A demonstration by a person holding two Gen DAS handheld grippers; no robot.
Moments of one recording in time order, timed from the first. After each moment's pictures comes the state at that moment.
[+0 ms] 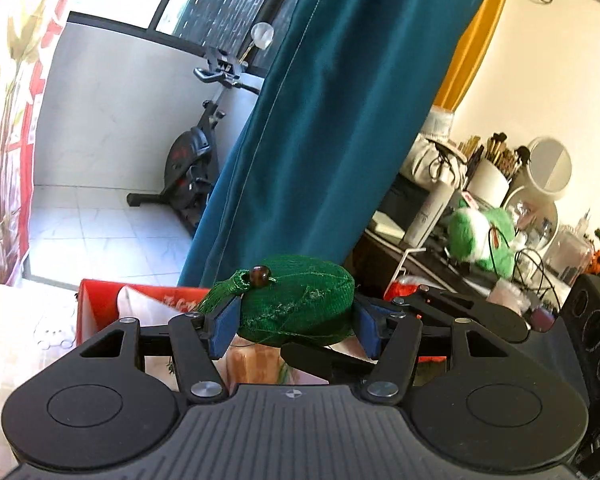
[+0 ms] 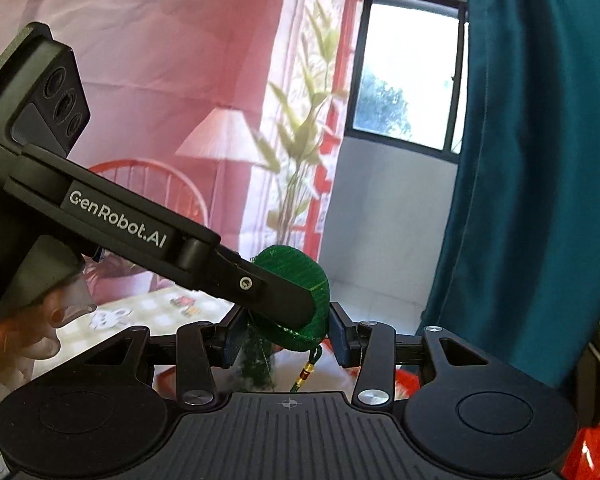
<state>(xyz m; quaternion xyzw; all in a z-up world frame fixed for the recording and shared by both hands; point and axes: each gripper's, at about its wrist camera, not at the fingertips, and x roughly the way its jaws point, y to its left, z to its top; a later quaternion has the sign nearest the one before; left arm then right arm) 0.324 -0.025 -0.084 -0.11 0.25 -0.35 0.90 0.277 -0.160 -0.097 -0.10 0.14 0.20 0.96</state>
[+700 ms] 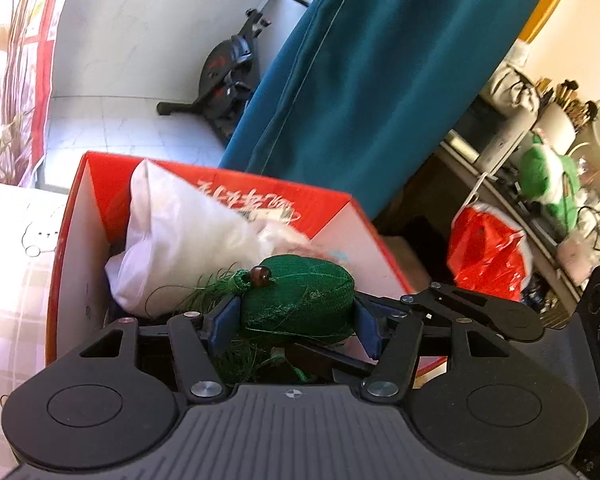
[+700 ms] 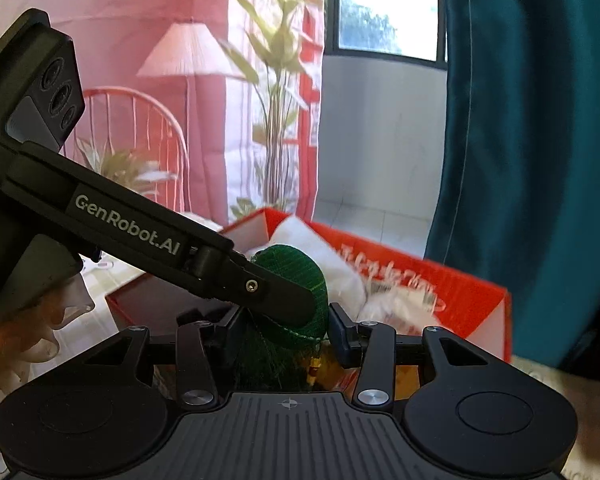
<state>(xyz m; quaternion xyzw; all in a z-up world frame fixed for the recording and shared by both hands) 0.381 -0.034 -0.188 -0.10 0.38 -0.31 0.87 0.335 -0.175 -0.199 -0.05 0.26 0.19 0.95</state>
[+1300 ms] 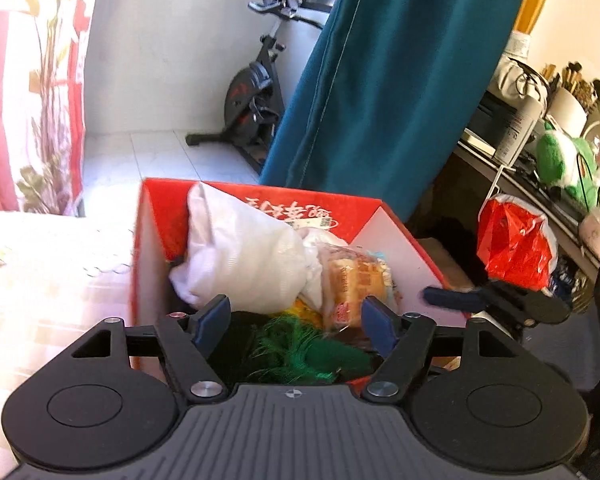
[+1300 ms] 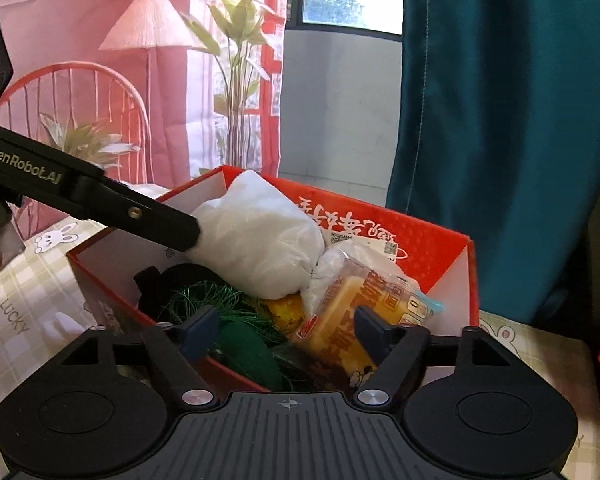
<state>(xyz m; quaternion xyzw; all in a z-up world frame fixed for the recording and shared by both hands) 0.348 -0.010 -0.169 -0.04 0.34 -0.26 0.90 0.319 -0.189 -0.218 -0.05 0.29 0.13 0.95</state>
